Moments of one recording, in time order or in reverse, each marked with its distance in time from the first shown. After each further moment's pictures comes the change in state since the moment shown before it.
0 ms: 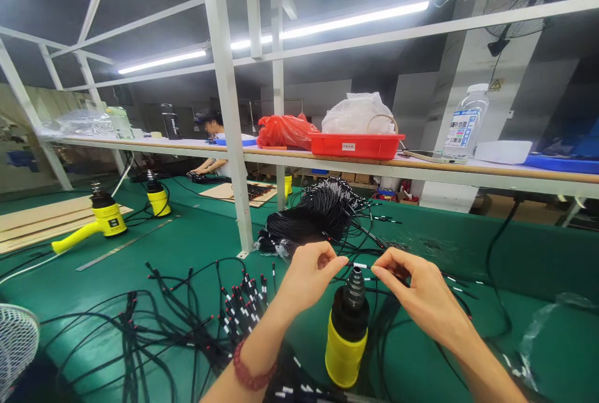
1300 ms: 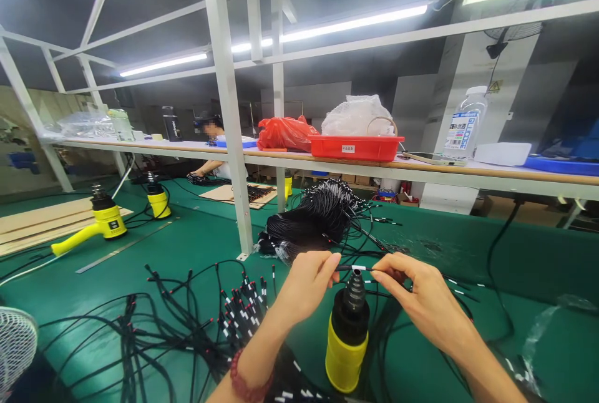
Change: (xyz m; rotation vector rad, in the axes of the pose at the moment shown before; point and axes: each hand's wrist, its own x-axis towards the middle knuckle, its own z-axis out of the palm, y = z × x) left_hand -0.007 -0.004 0.000 0.031 -0.063 0.036; right_hand -0.002 0.000 -0.003 -0.061 -0.014 -0.108
